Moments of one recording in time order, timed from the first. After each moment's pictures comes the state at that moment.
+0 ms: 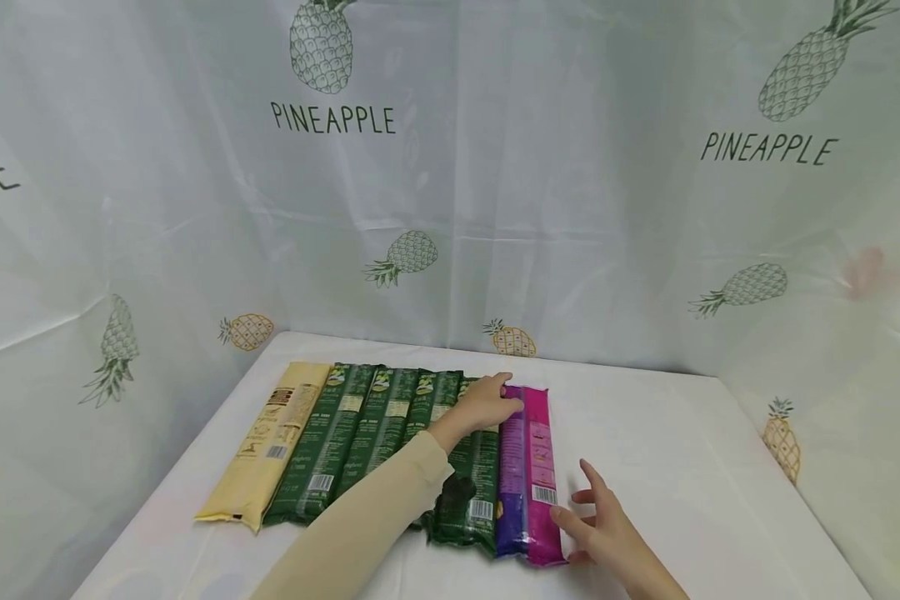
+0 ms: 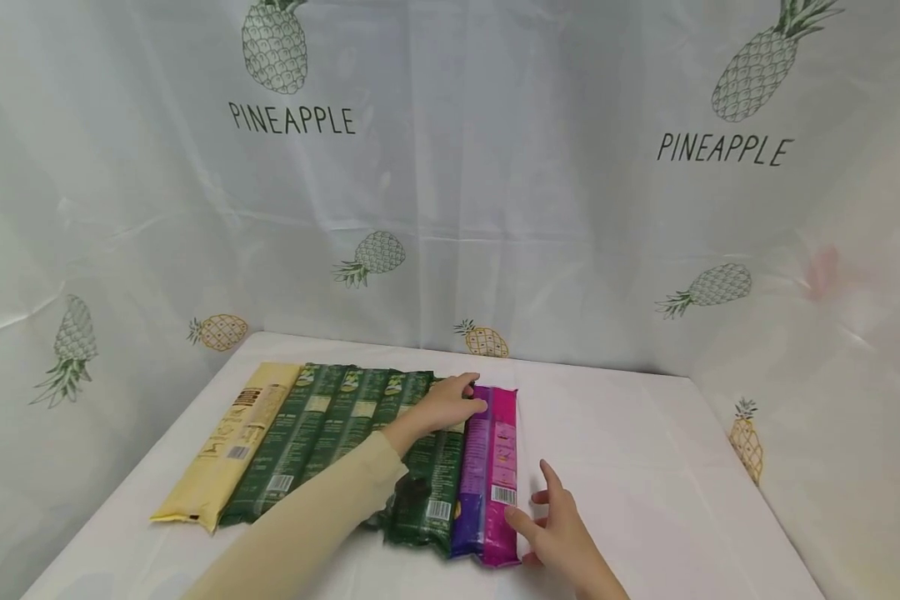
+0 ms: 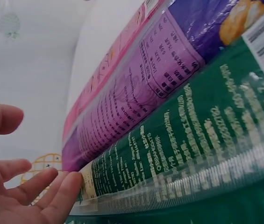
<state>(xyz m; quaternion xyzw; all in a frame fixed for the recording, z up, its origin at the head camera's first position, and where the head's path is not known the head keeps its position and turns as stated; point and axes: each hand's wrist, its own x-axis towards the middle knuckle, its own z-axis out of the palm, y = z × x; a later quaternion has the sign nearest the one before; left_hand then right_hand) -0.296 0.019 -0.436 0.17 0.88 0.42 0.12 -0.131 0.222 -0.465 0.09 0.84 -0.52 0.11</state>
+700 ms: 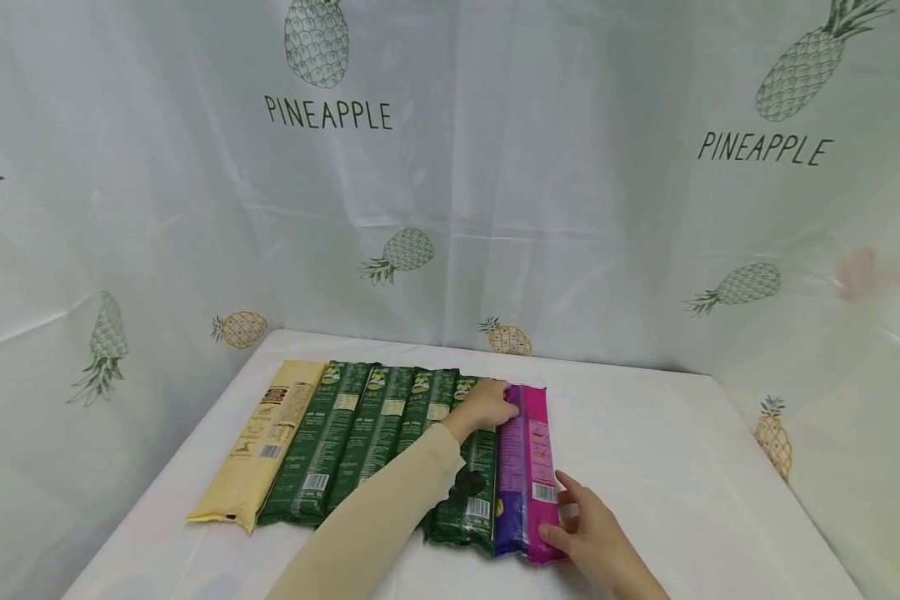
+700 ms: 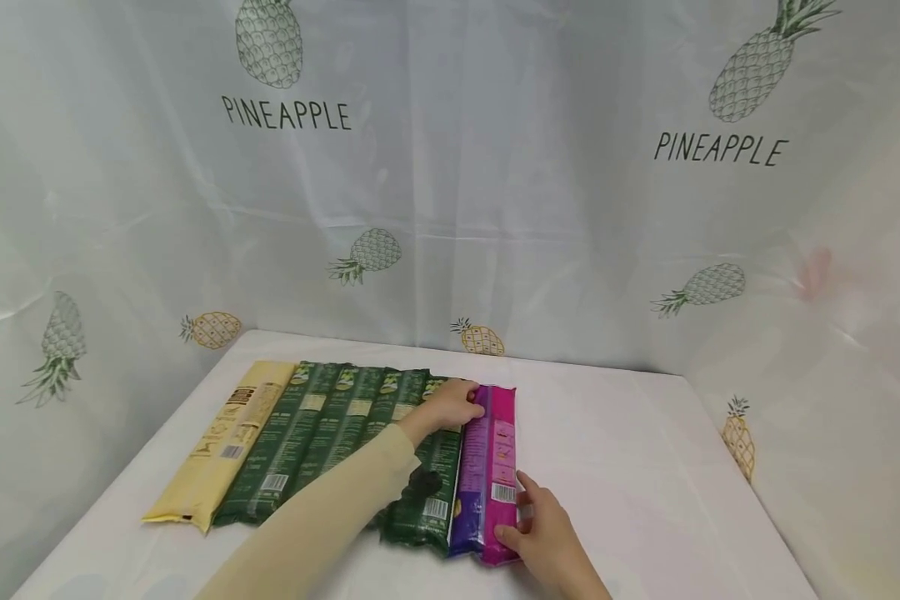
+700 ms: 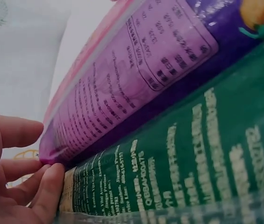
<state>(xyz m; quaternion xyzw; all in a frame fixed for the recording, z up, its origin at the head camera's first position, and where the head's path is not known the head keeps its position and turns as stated) -0.304 0.037 -0.447 0.17 0.91 0.37 0.12 -0.131 0.214 -0.478 0.05 0.89 -0.44 0.07</state>
